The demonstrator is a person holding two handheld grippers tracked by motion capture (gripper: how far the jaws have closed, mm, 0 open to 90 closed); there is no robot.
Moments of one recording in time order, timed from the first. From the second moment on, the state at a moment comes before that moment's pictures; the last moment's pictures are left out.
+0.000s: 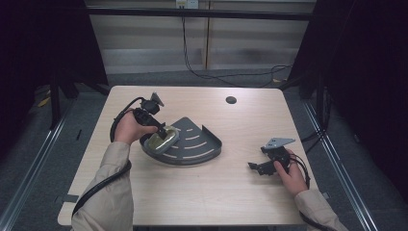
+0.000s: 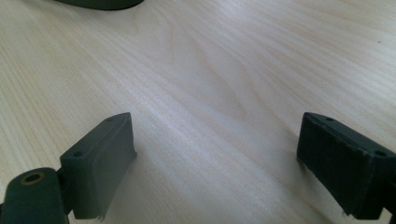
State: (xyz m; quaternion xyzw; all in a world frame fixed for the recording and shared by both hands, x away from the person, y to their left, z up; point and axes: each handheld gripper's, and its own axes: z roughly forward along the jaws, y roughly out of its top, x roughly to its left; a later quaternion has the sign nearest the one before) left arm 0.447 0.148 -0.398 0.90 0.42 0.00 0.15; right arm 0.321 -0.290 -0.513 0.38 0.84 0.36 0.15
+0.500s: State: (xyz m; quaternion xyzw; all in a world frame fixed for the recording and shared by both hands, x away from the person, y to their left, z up) left arm 0.435 0.157 -0.394 0.89 0.42 -0.01 0.15; right arm 0.321 -0.290 -0.513 0.38 0.84 0.36 0.15
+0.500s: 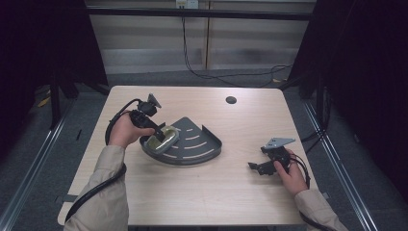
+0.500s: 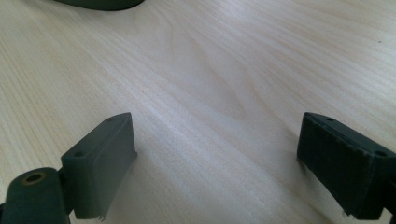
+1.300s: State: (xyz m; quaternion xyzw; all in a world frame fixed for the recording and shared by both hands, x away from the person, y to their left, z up) left arm 0.408 0.187 -0.390 0.88 0.43 -0.03 0.18; right arm 0.320 -0.290 -0.513 0.38 0.84 0.36 0.15
